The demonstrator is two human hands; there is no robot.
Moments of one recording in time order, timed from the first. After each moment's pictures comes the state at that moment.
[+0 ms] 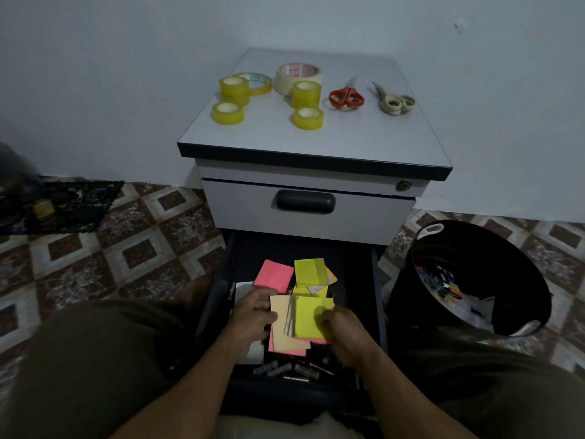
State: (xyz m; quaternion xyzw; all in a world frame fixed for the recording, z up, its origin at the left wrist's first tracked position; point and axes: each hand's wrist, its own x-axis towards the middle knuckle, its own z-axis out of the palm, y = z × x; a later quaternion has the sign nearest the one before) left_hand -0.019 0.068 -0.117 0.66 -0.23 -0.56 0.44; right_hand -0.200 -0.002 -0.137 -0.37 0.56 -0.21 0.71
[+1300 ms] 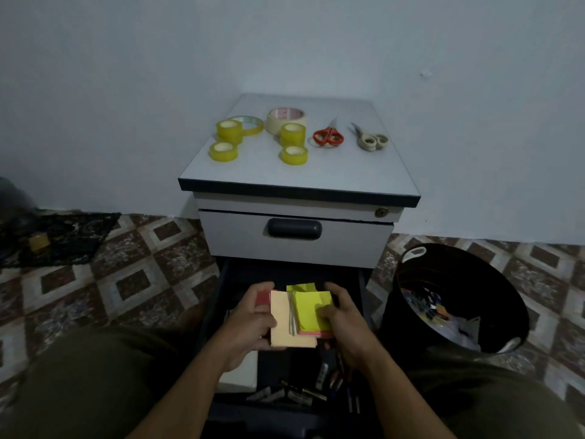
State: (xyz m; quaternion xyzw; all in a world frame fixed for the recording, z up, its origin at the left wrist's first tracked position) left_hand -0.029 0.067 -0.033 0.61 -0.28 -0.59 0.45; right_hand -0.209 -0.005 -0.049 -0.50 0.54 -0.27 0.62
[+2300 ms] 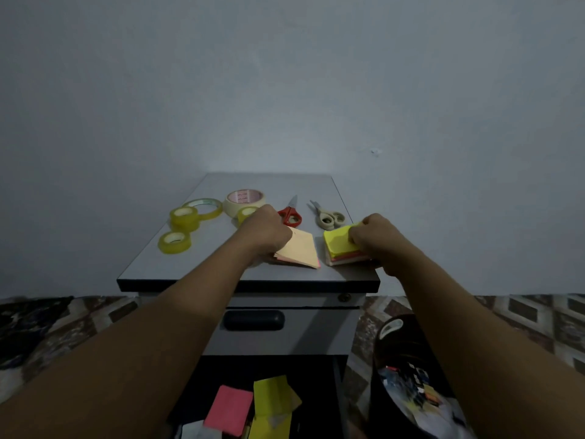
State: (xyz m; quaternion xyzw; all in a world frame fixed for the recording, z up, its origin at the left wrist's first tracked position) left_hand -0.061 -0.136 0.189 0.74 -0.52 -0.26 0.35; right_hand -0.250 -0.196 0.173 -0.64 0.62 -0.30 0.34
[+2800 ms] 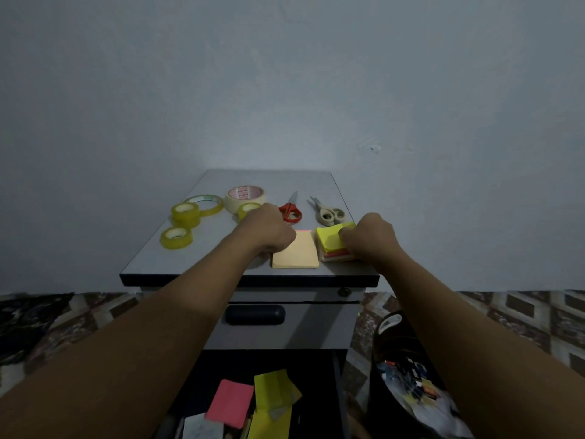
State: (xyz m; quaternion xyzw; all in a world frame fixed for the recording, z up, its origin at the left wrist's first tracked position) left_hand -0.064 -0.122 0.198 0.76 -0.57 -0.19 0.26; right_hand -0.236 -0.182 0.171 -0.67 0.66 -0.28 0.21
